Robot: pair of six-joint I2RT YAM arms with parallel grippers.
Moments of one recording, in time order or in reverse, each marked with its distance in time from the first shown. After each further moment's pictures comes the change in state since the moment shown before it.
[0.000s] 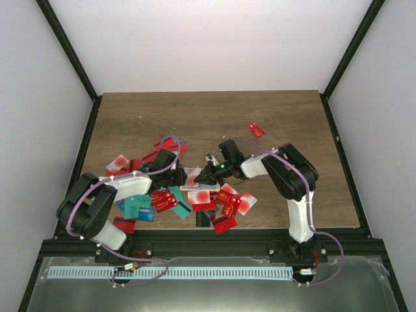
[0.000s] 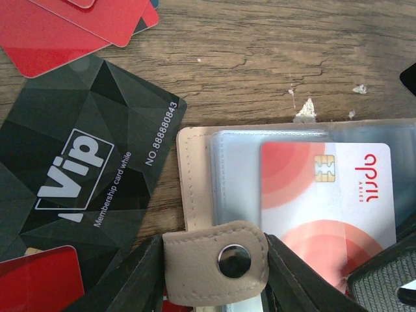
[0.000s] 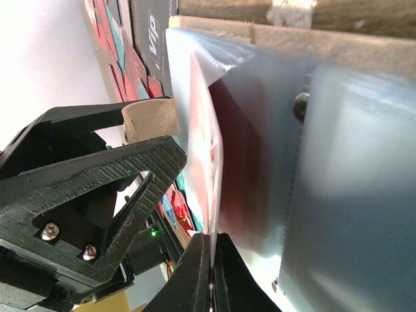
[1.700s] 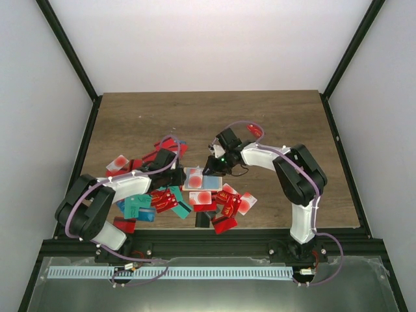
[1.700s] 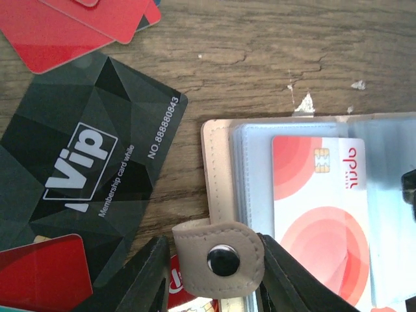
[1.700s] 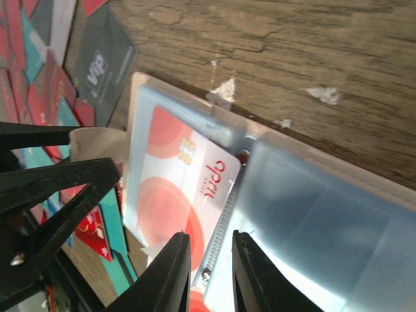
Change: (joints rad) left arm 0.000 -0.018 0.008 -0.045 -0.002 0.005; right arm -0.013 -0.092 0.214 -0.578 0.320 -0.460
